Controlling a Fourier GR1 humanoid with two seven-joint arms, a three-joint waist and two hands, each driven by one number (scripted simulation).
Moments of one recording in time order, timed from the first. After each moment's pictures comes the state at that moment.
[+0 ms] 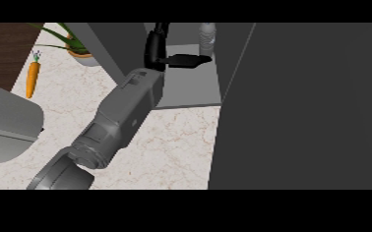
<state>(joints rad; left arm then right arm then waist) -1.16 0.00 -0.18 -0.17 0.54 0.36 -0.71 0.33 -0.24 0.41 -2.48 -0.03 -0.02 0.12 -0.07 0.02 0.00</state>
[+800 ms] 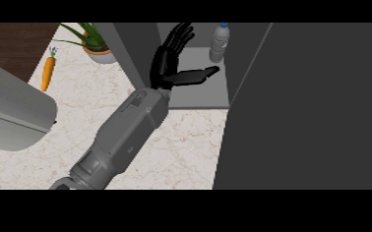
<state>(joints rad) -0.90 0.00 -0.34 -0.62 0.65 0.26 -0.60 0.35 -0.23 0.42 -2.48 -0.02 -0.02 0.15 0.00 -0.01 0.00</state>
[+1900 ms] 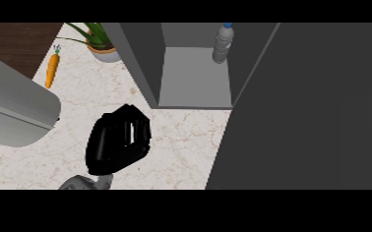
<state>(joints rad) -0.12 0.29 -0.50 -1.57 0.56 0.35 -0.45 0.22 -0.29 0.65 -2.48 0.02 0.03 0.39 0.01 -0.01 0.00</state>
